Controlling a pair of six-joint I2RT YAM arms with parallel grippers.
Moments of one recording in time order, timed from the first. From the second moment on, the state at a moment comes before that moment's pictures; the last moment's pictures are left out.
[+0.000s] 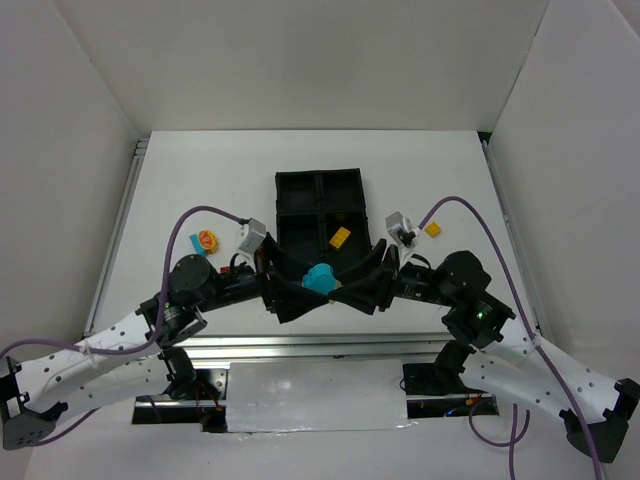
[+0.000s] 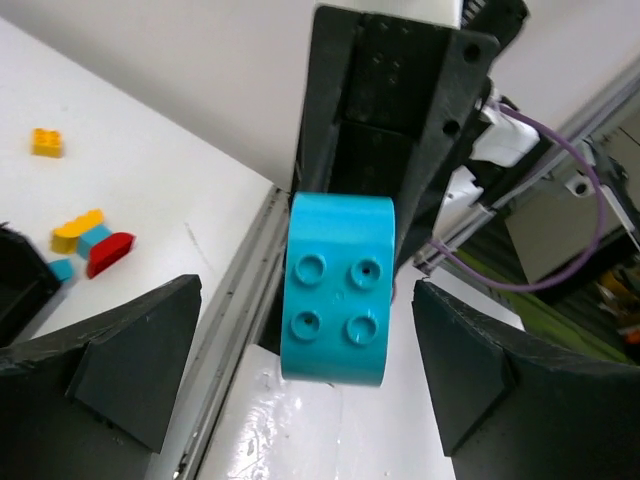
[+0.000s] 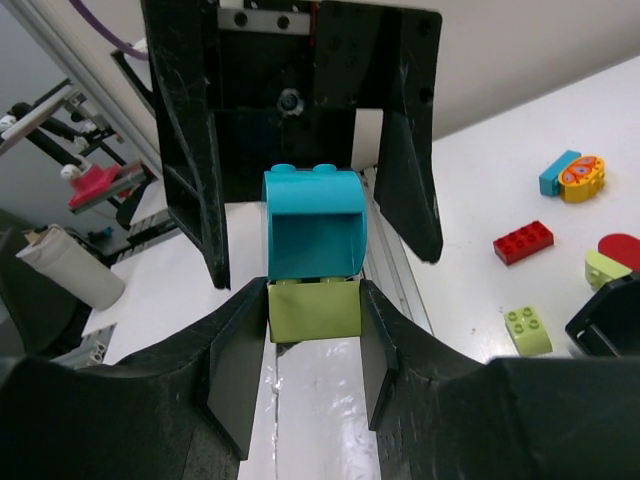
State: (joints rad) left arm -0.96 0.78 0.68 0.26 0.34 -0.58; right arm 0.85 0.64 0.66 0.16 -0.54 0.50
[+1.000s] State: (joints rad) left arm -0.96 0.79 0.76 0.06 0.12 -0.55; right arm 0.82 0.69 0.66 0.07 -0.47 0.45
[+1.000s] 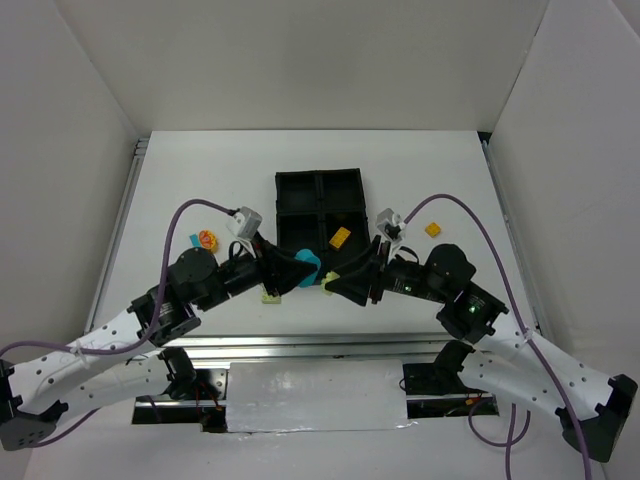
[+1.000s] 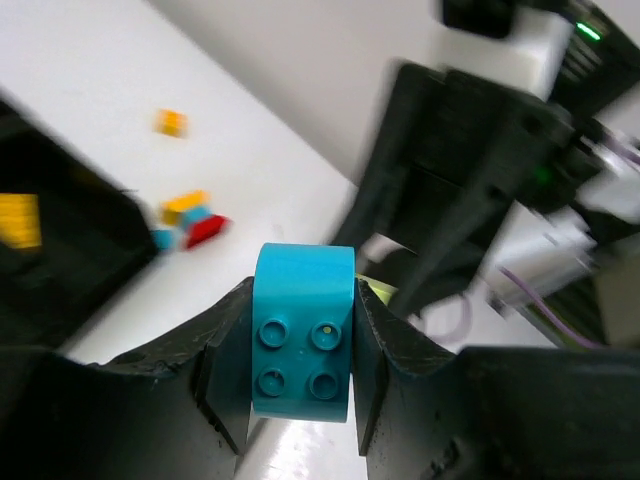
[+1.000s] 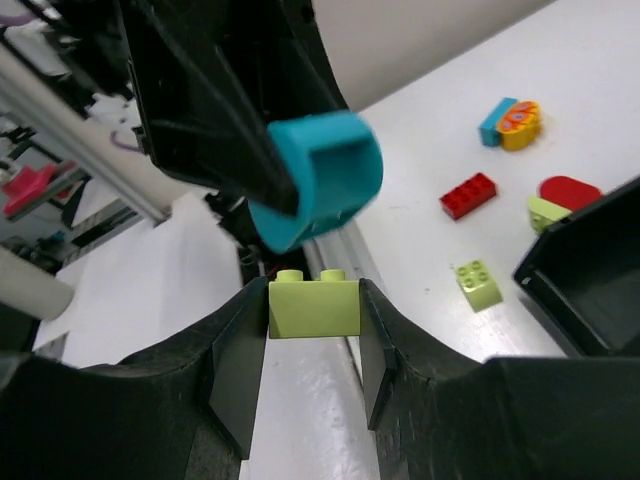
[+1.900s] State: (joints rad) left arm -0.79 1.45 0.90 0.00 -0.44 -0.53; right arm 0.61 0.99 0.93 -0.19 0.25 0.62
